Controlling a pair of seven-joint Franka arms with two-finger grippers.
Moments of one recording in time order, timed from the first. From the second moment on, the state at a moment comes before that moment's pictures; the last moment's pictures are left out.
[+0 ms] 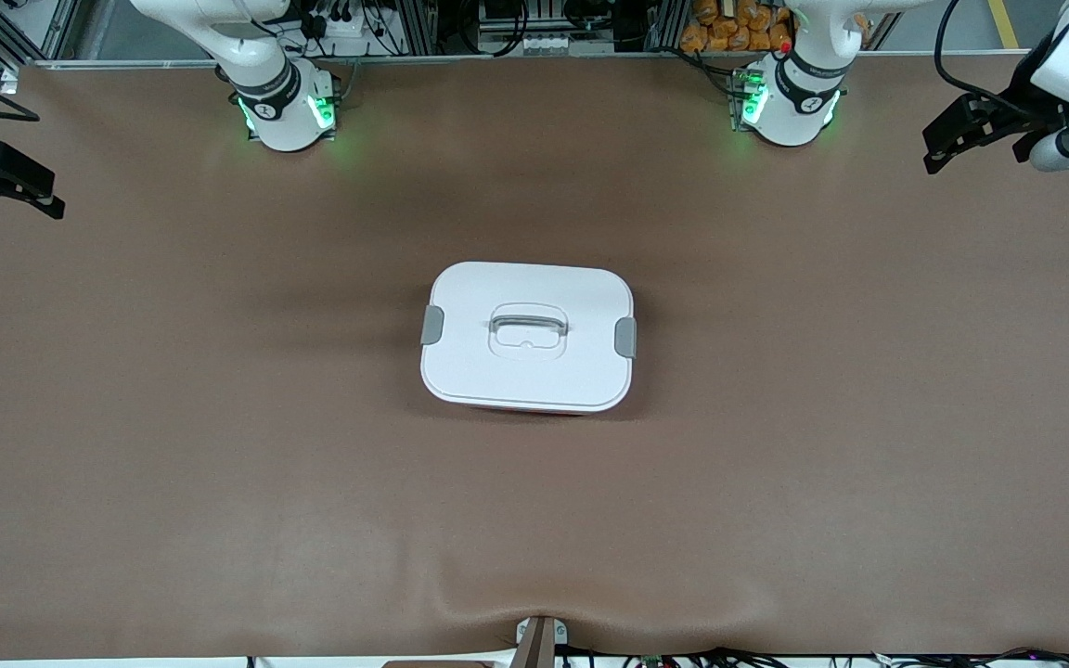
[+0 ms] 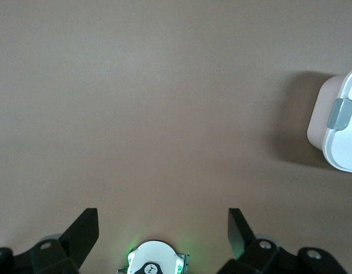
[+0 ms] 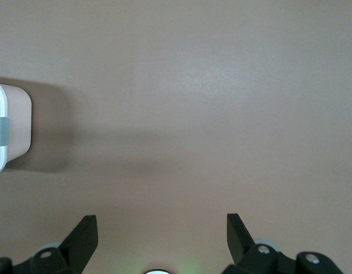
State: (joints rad) left arm 0.03 -0.17 -0.18 -1.62 0.07 1.44 -0.23; right arm -0.01 -0.05 -0.03 -1.53 -0.01 1.44 -0.10
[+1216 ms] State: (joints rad) left arm 0.03 -0.15 -0.18 -1.61 0.05 1.41 -0.23; right arm -0.01 -0.05 -0.03 -1.53 -0.01 1.44 -0.10
